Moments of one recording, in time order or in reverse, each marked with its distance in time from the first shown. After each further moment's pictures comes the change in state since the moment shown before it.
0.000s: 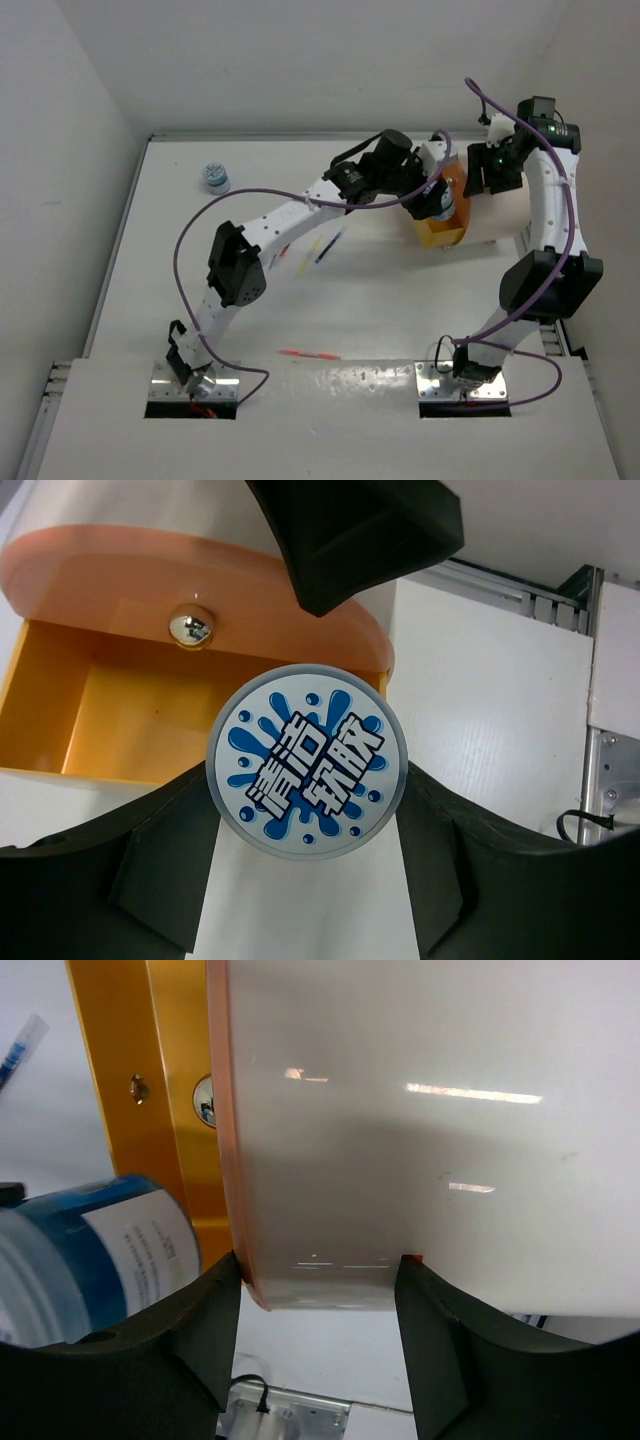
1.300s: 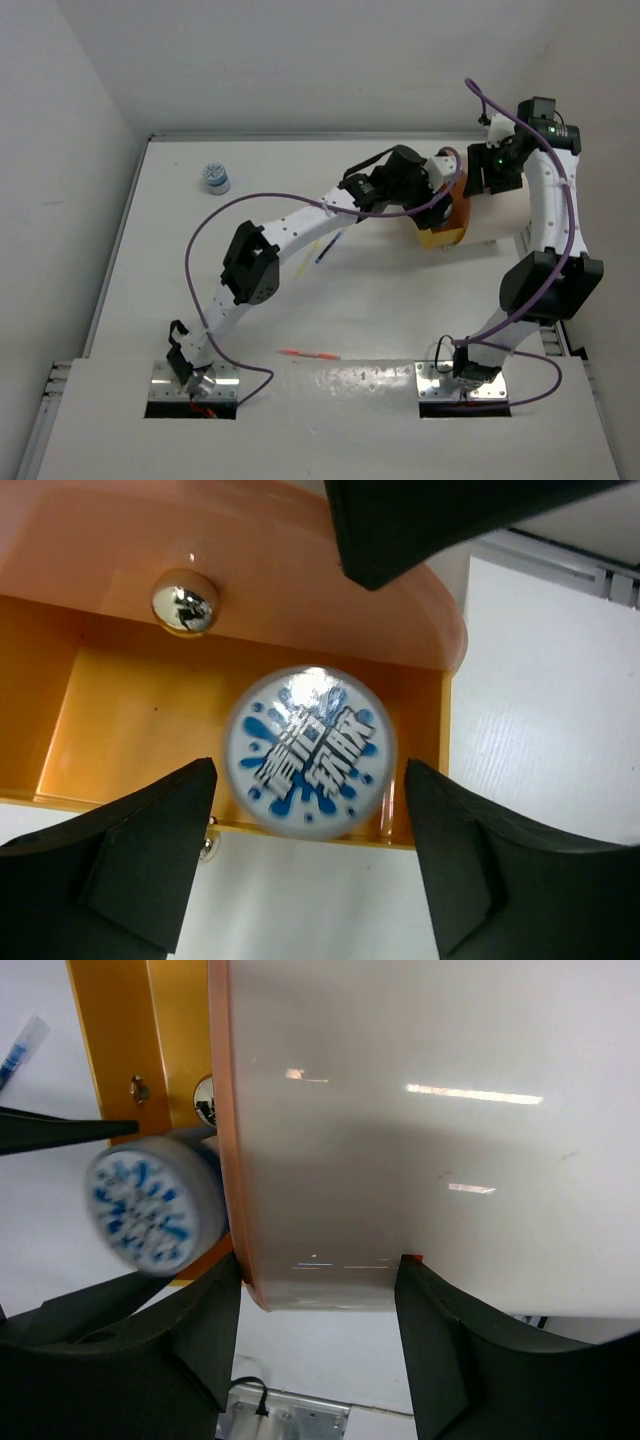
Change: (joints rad) left arm -0.019 0.125 0.016 0.056 -0.077 0.034; right arm 0.000 -0.008 -0.013 0.011 -0.001 -0.002
